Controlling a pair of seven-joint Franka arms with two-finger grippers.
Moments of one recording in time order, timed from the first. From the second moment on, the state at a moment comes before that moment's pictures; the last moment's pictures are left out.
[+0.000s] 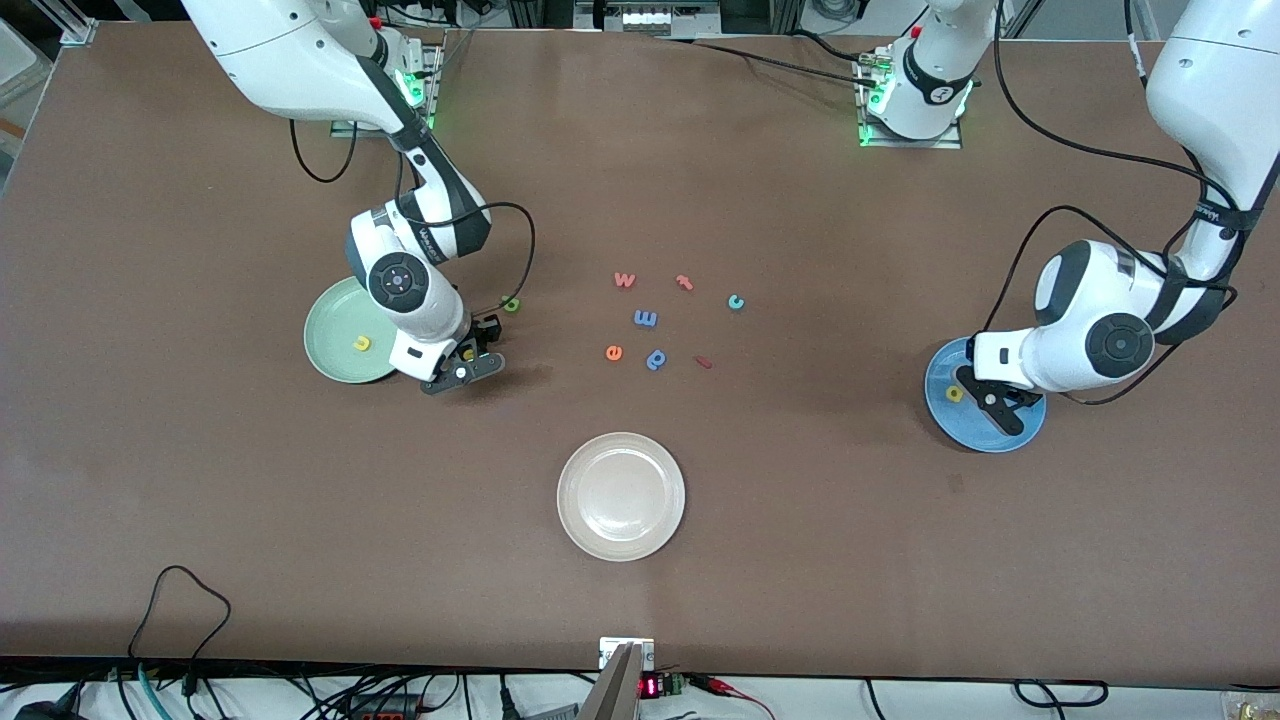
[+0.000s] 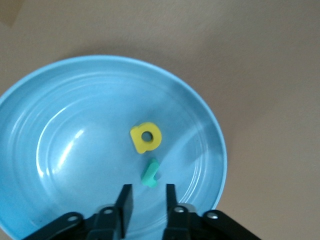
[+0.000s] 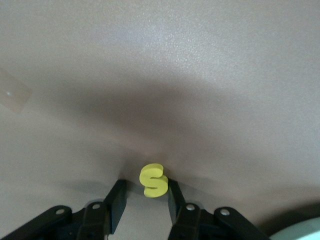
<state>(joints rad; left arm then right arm) 0.54 0.56 -0.54 -1.96 0.43 2.19 0.60 0.34 0.53 0.09 -2.03 -0.08 2.46 0.08</state>
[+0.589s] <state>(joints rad) 0.51 0.49 -0.86 -1.94 0.43 1.95 -0.04 0.34 0.53 0.08 -2.03 -0.08 2.48 0.08</state>
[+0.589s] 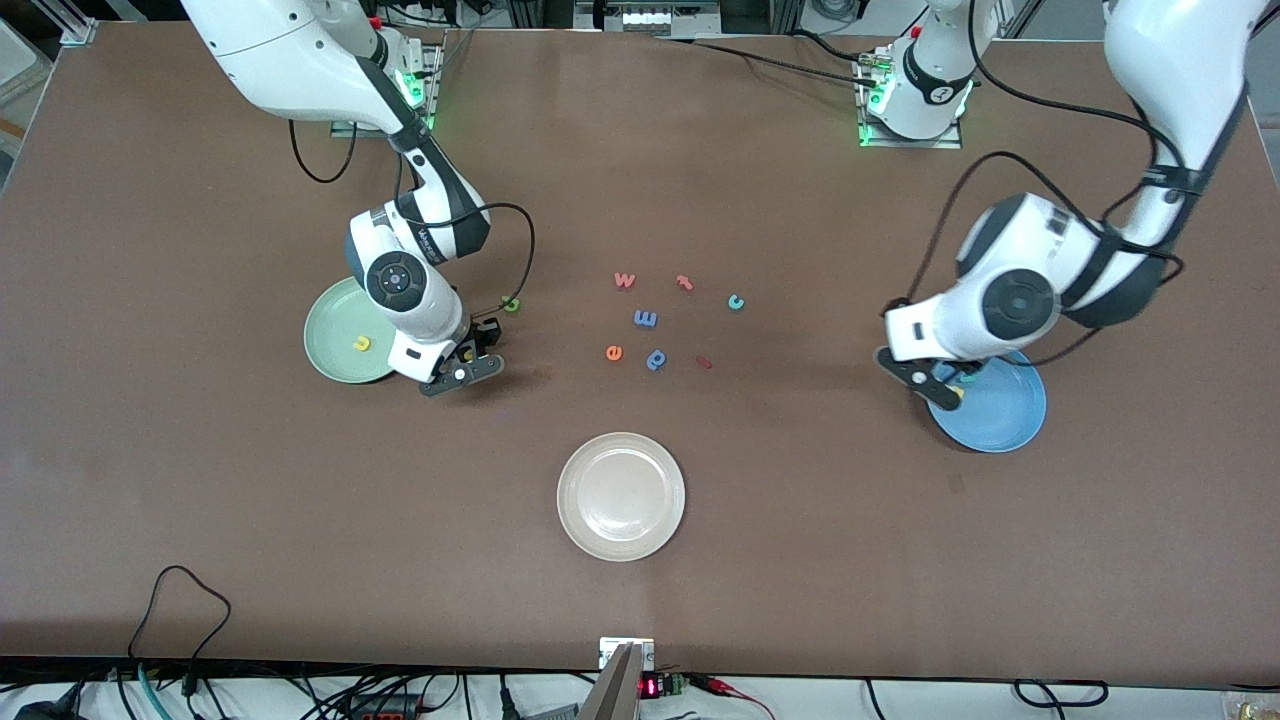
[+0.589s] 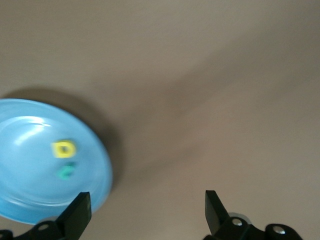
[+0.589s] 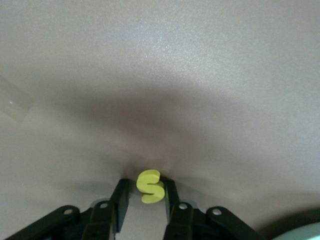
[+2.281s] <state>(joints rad) 0.05 0.70 -0.72 -2.01 0.50 2.35 -1.05 0.04 0.35 0.06 -2.18 -0.08 2.29 -0.01</state>
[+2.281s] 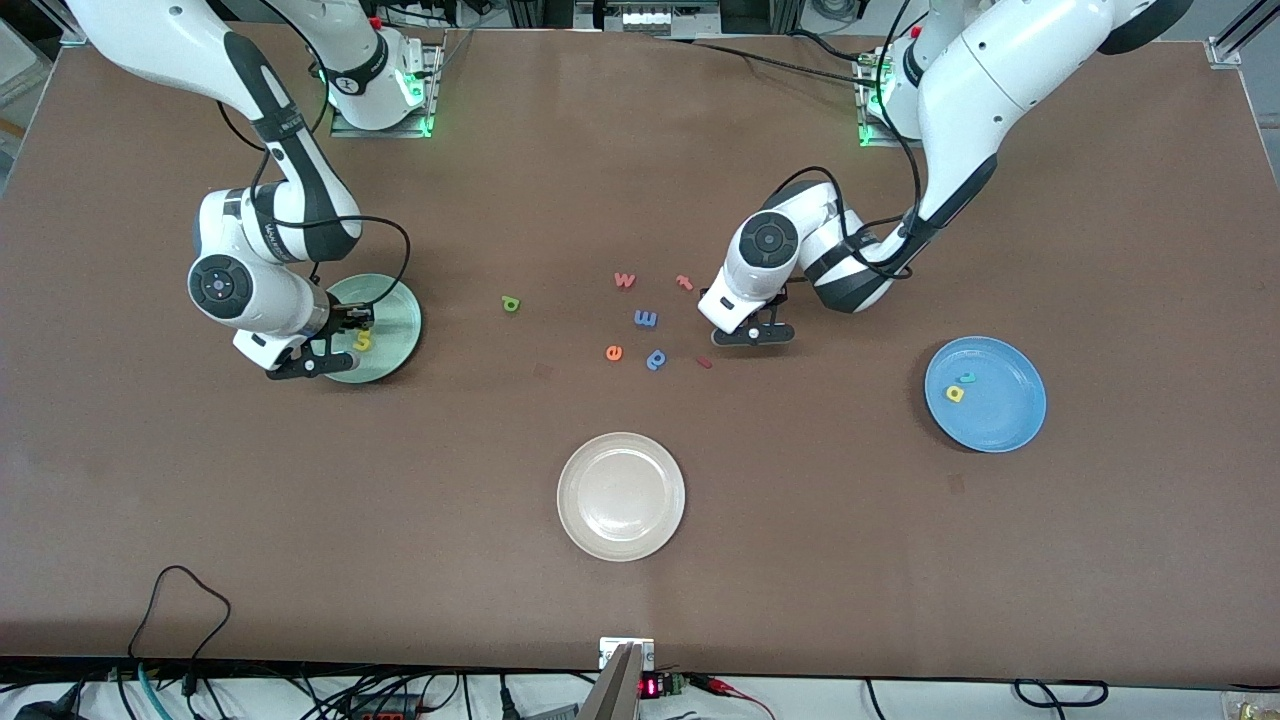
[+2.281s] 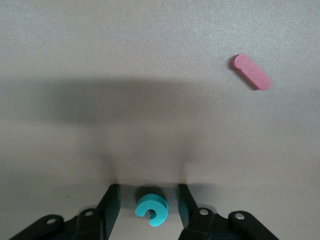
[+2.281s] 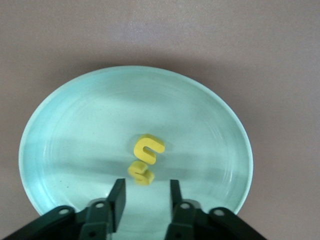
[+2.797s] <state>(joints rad) 0.05 0.69 -0.72 -2.03 0.50 2.35 -1.05 0.05 0.34 0.16 -2.17 -0.05 2.30 0.08</state>
